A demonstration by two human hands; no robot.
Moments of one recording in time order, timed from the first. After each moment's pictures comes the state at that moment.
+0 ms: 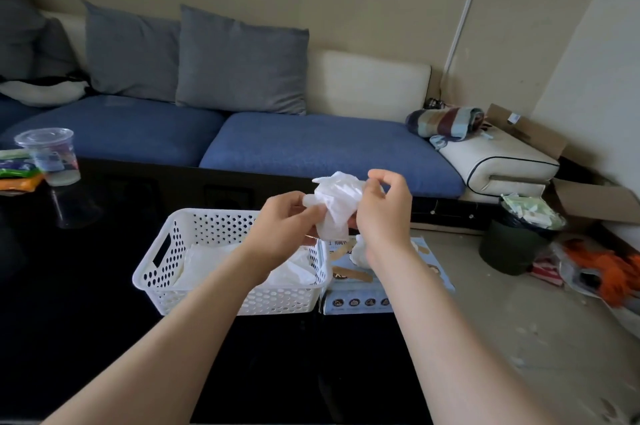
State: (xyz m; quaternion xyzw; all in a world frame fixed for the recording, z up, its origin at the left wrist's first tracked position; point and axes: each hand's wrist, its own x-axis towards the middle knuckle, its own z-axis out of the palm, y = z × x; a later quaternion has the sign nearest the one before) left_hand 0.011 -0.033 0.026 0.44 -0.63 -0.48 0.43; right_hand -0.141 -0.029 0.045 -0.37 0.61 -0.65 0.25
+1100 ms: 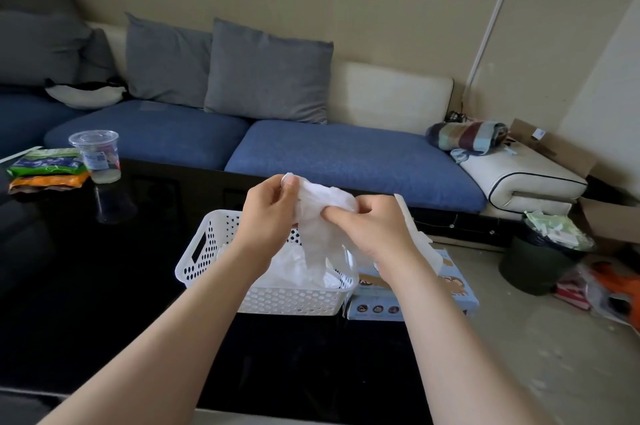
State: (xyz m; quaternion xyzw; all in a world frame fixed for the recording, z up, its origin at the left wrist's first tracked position) left_hand 0.058 -0.042 0.032 0.45 -0.55 -0.41 0.58; right_hand -0.107 -0.015 0.054 -0.55 0.64 -0.45 0.28
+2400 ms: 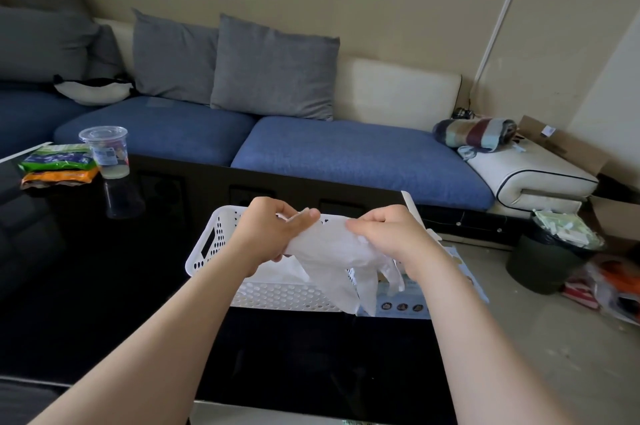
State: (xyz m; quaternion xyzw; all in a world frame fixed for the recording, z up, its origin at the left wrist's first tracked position) left_hand 0.083 -0.043 0.019 0.58 -0.60 -0.38 0.39; right_hand -0.139 -0.032 0.037 -0.56 0.66 -0.34 0.36
